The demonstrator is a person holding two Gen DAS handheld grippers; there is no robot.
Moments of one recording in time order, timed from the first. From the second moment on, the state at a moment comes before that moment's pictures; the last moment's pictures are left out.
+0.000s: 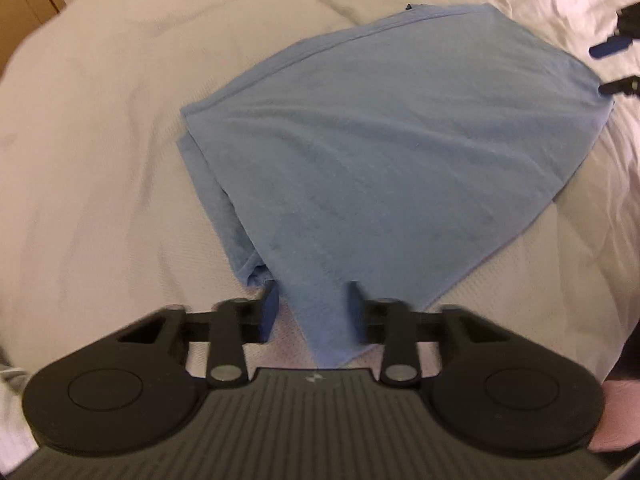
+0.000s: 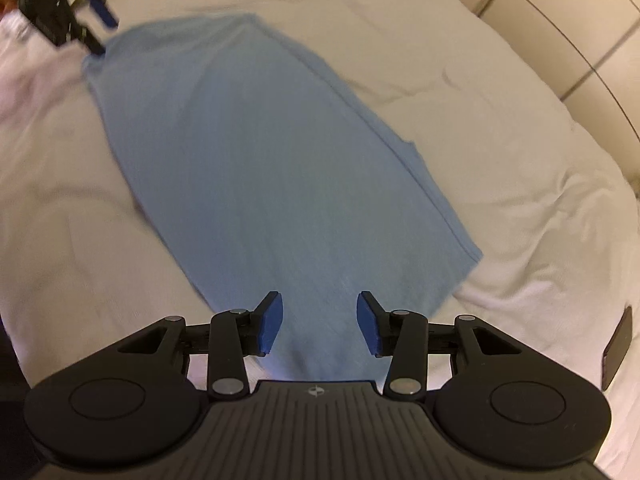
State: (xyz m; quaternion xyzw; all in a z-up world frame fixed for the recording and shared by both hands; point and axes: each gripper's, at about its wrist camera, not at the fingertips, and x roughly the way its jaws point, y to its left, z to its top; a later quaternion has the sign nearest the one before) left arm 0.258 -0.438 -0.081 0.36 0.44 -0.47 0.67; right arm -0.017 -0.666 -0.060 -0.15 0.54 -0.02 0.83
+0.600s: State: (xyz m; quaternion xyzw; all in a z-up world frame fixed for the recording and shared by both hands) left arm 0.328 -0.384 -0.054 0.49 0.28 -0.60 0.57; right arm 0.086 -0.517 -0.019 0.07 0.53 -0.15 0.83
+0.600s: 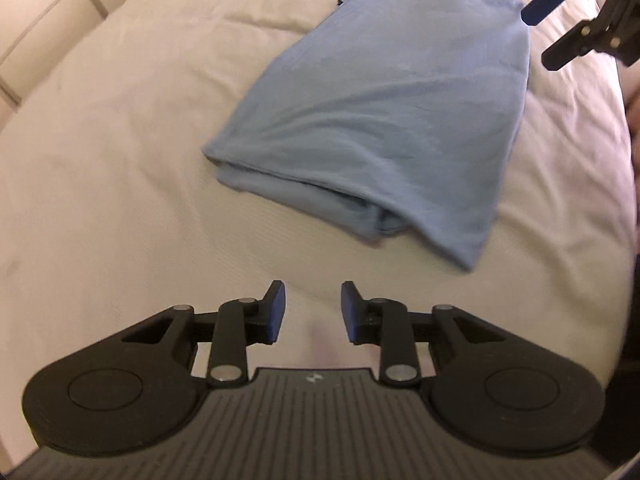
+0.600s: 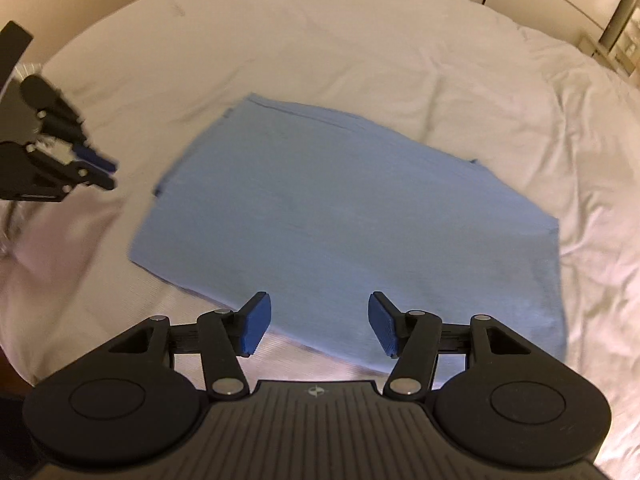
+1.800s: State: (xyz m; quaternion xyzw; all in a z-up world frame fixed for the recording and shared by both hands) left arm 0.390 -0.460 -0.176 0.58 -0.33 -0.72 0.21; right arm 0.200 -0.342 -0.115 -0.11 0.58 -0.18 0.78
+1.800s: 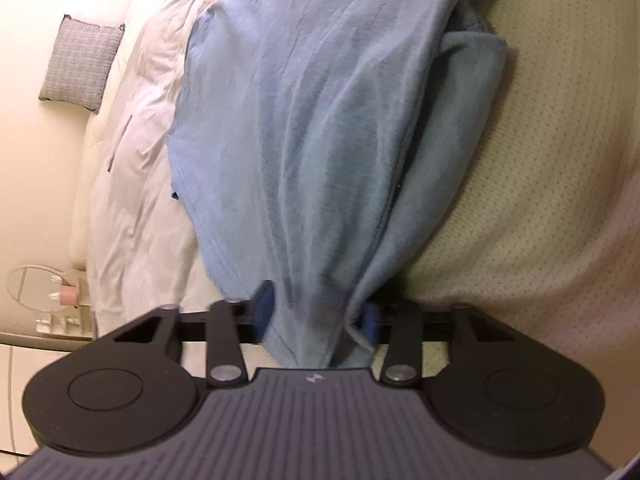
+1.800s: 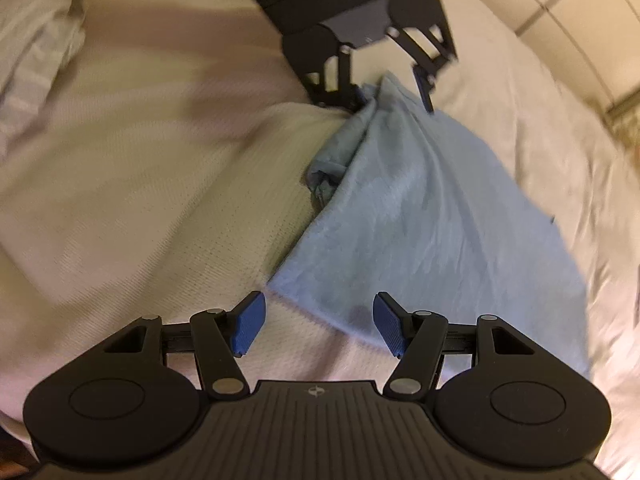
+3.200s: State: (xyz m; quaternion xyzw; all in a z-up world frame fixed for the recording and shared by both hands) left arm 0.197 -0.685 -0.027 0.66 -0.20 -0.70 0.16; right arm -0.030 -0.582 0.015 0.34 0.29 -0.33 0.84
